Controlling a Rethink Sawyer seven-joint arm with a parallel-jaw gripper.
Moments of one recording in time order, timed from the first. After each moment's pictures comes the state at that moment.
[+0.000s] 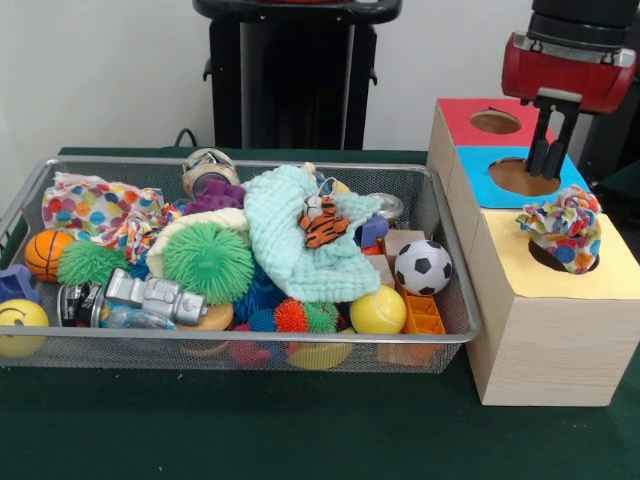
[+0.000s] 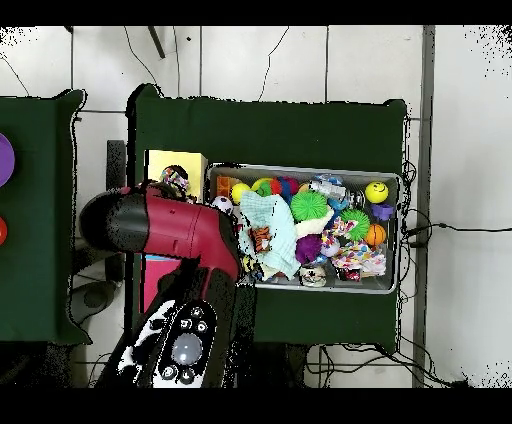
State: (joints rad) arm 0.29 -0.59 -0.36 1.52 0.37 0.54 1.92
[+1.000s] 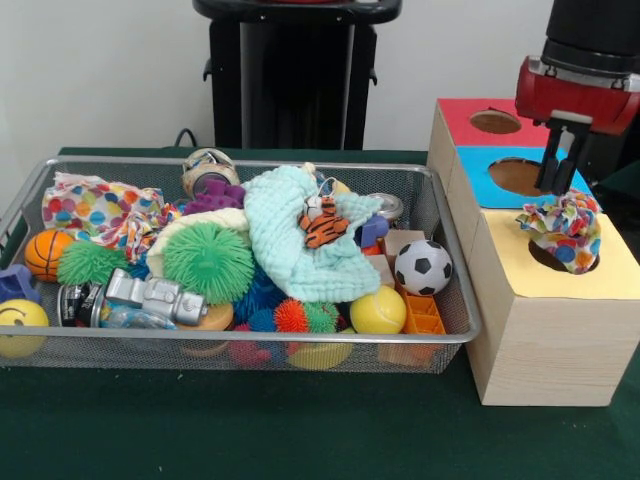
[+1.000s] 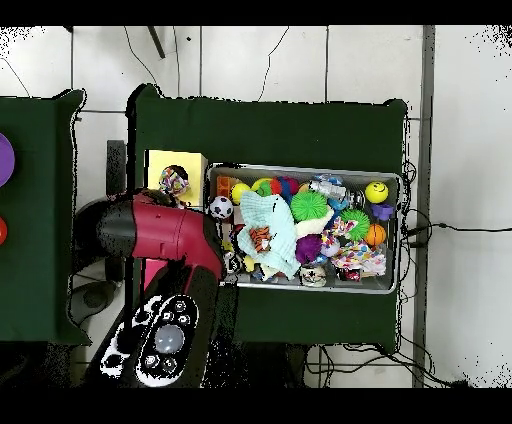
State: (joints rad) arm 0.33 -0.53 -0.36 1.51 0.37 0.51 1.92
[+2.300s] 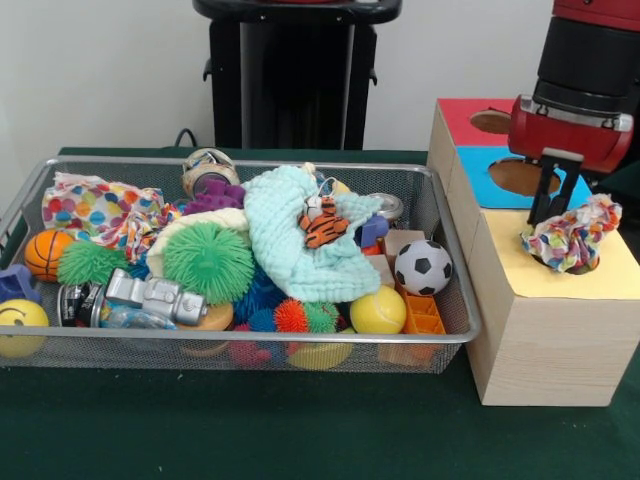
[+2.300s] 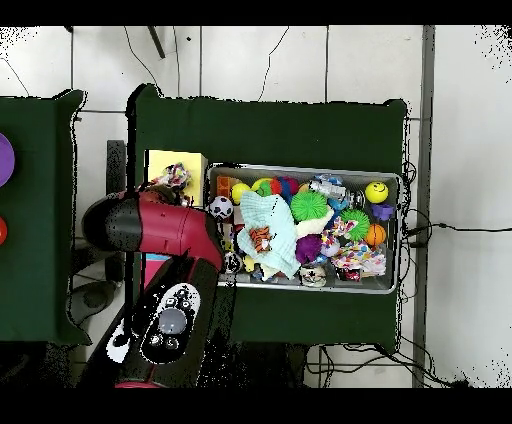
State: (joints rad) arm 0.33 -0.47 -0.36 1.50 0.40 0.41 1.92
